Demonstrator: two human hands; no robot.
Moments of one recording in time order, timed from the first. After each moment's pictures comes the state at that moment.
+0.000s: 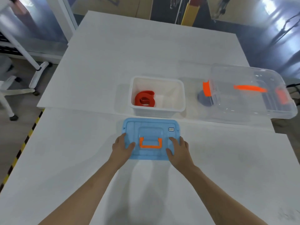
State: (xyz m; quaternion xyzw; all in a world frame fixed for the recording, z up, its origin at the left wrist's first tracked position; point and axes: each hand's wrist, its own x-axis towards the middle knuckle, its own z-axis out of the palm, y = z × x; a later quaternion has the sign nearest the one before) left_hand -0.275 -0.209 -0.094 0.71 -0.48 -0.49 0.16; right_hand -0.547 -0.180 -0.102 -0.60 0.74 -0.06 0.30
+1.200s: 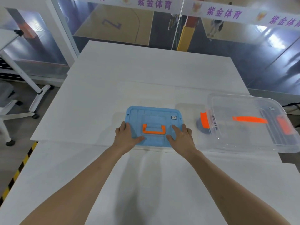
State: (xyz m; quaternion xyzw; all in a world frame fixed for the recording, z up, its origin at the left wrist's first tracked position) left_hand -0.309 -0.401 -0.033 0.68 -0.63 -0.36 0.08; right_hand -0.573 -0.378 -0.036 -0.62 0.75 -0.03 0.22
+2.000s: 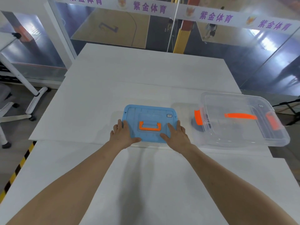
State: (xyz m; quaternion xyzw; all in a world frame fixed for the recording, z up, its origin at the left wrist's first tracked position) left_hand -0.313 -0.398 -0.026 0.69 -0.67 -0.27 -0.01; right_hand -0.572 -0.369 -0.019 -0.63 0.73 0.02 0.25
